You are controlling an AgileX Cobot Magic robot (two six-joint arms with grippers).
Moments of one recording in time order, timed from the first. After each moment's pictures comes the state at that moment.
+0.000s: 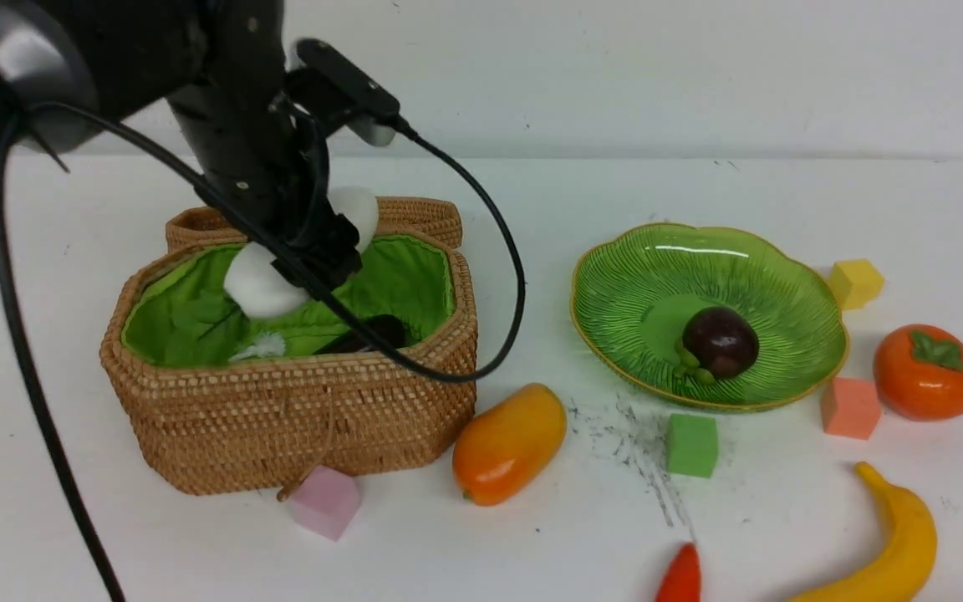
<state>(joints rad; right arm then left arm) -0.03 -0.01 0.01 0.02 0.39 0.01 -0.38 1.88 -1.74 0.19 1.09 0.32</state>
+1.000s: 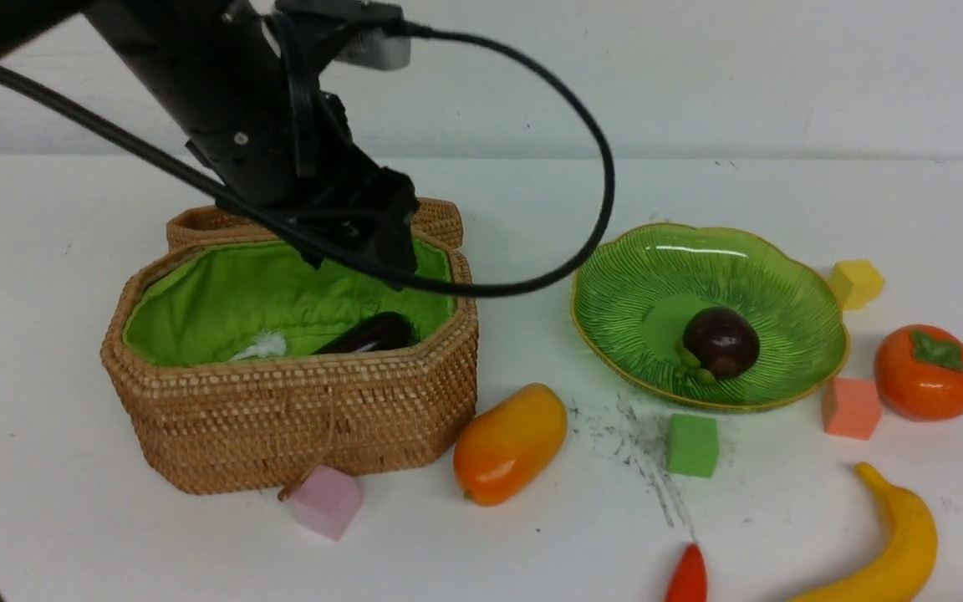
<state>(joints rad) -0.03 -0.01 0.01 0.02 0.39 0.01 -0.39 1.68 -1.74 -0.22 1.24 0.19</state>
